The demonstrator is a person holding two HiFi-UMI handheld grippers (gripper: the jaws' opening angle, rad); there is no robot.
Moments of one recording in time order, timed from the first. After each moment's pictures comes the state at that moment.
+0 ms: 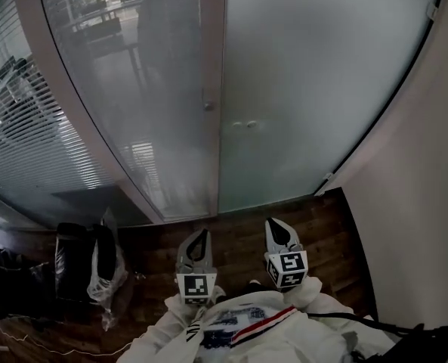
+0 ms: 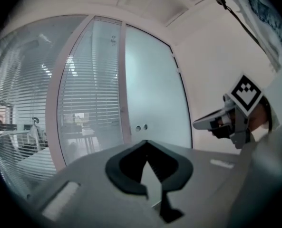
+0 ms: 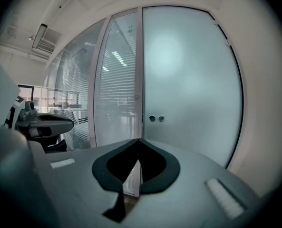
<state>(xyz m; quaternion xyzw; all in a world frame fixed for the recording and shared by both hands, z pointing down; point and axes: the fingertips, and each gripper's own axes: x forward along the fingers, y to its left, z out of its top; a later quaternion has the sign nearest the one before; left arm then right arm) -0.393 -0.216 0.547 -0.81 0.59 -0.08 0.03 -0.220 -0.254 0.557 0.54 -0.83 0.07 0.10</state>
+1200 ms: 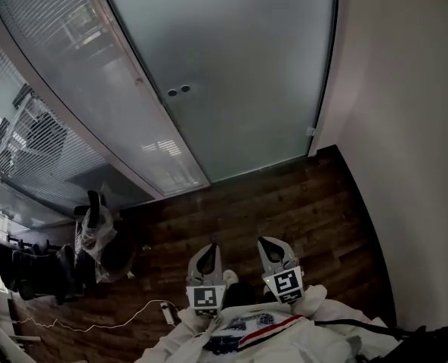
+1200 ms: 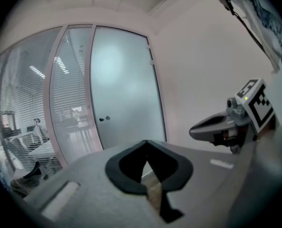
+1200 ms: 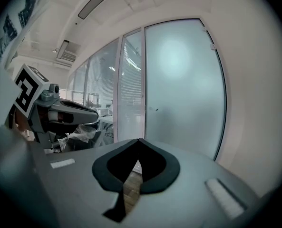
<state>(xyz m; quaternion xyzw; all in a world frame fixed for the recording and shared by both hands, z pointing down) -0.128 0.010 0.576 -0.80 0.58 -0.15 0.00 -0.010 -0.003 0.598 0.44 -0.89 0.06 0.11</state>
